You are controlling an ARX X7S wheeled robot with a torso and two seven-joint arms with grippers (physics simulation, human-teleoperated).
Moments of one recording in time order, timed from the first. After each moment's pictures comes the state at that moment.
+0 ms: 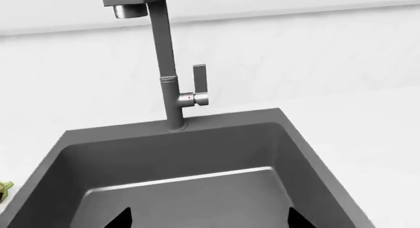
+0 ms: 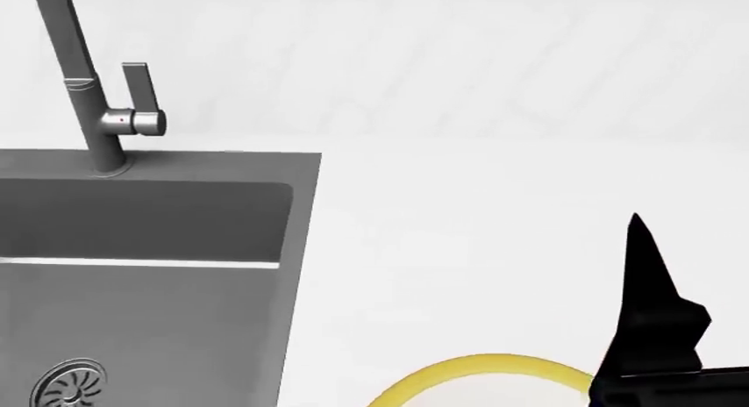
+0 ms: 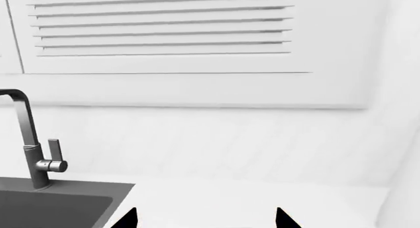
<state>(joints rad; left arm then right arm) -0.25 -0.82 -0.52 0.80 -1.55 -1.22 -0.59 0.29 0.97 0.59 -0.85 1.78 0.95 0.73</state>
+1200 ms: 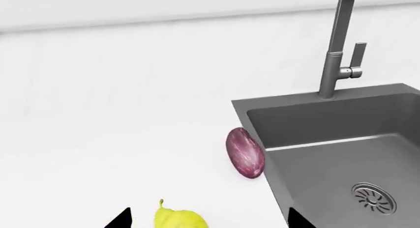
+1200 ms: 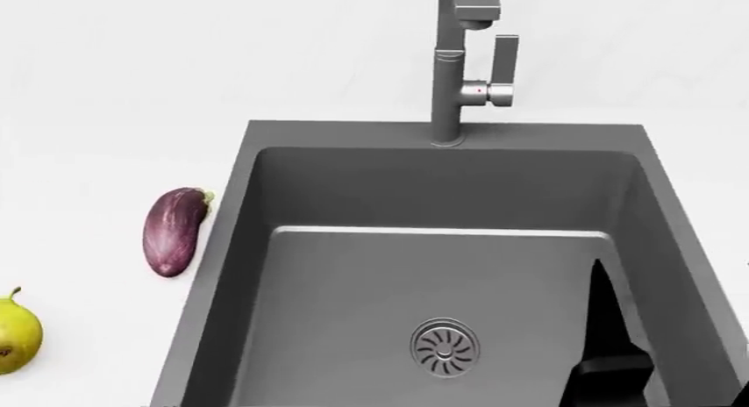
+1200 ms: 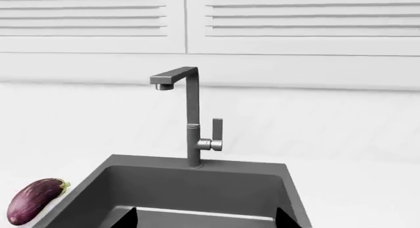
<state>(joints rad) -0.23 -0.84 -0.51 0.80 -1.55 -1.18 -0.58 0.21 0.86 0.57 -0.93 1.64 0.99 0.69</state>
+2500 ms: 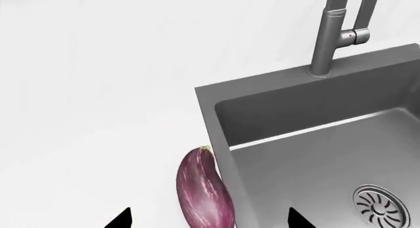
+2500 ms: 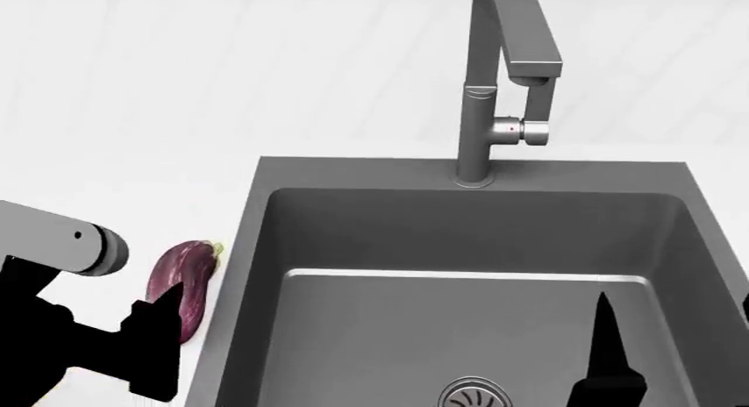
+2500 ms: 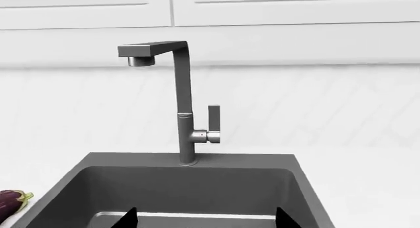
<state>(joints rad) -0.82 -0.59 0.28 0.50 -1.66 -1.23 -1.08 0.11 0.76 0.54 -0.92 1.44 0.99 0.61</state>
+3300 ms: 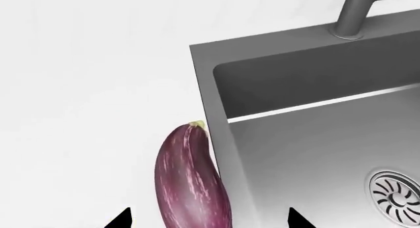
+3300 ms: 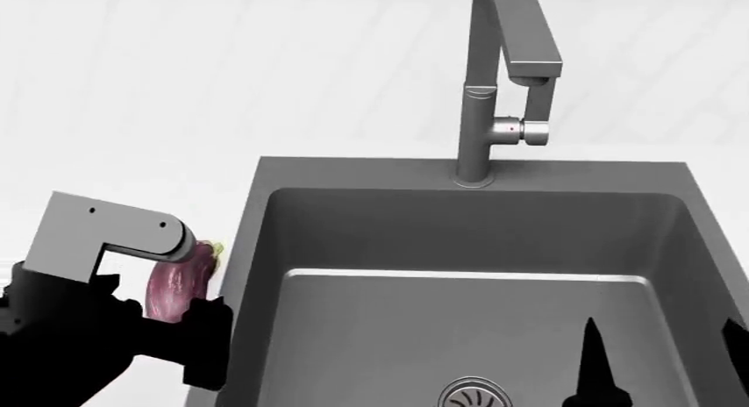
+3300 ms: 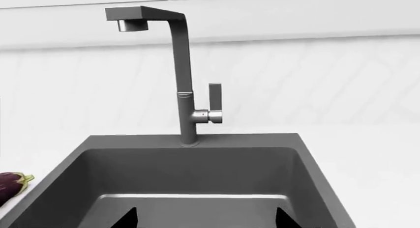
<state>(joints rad) -0.85 -0.48 0.43 0.24 -1.44 -1.18 -0.94 0.06 0.72 0.51 -0.90 1.37 0.99 0.57</state>
